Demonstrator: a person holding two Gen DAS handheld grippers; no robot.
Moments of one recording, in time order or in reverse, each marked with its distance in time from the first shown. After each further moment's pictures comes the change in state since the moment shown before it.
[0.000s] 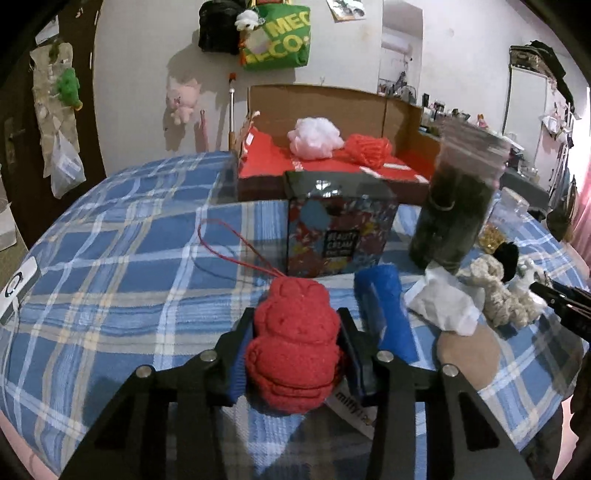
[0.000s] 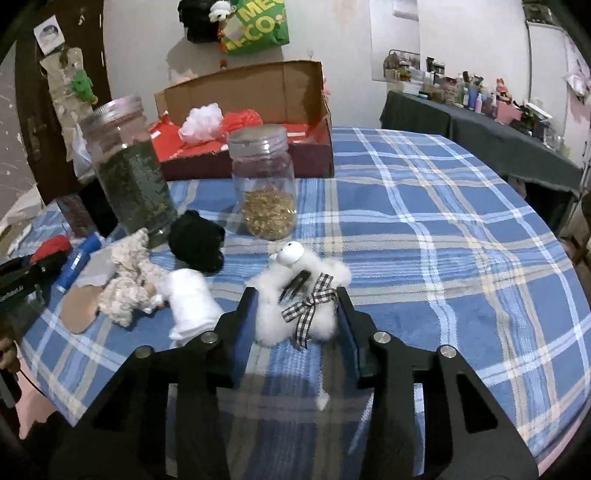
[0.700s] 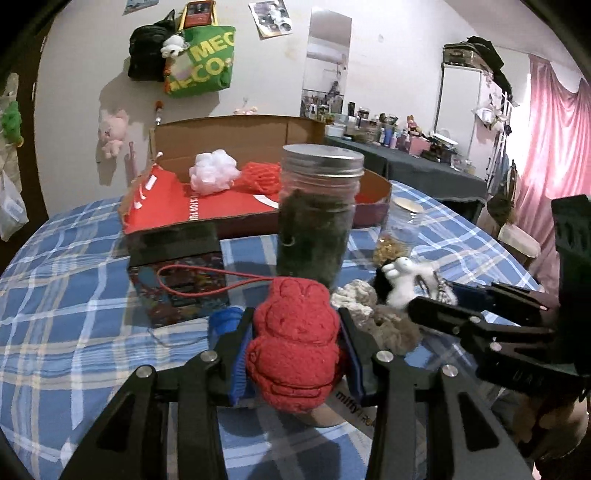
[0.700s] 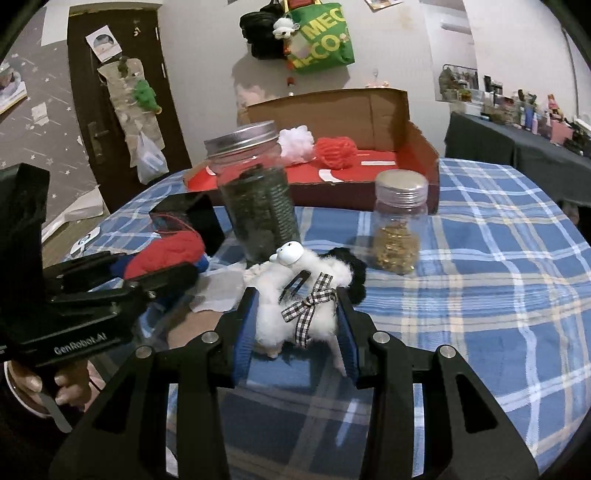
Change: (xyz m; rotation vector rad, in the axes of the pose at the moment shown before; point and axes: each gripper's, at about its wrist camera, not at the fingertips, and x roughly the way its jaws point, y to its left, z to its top) left arm -0.018 -0.077 0.020 0.121 -0.055 -0.231; right arm -0.021 0.065 0.012 -0.065 -0.062 0.246
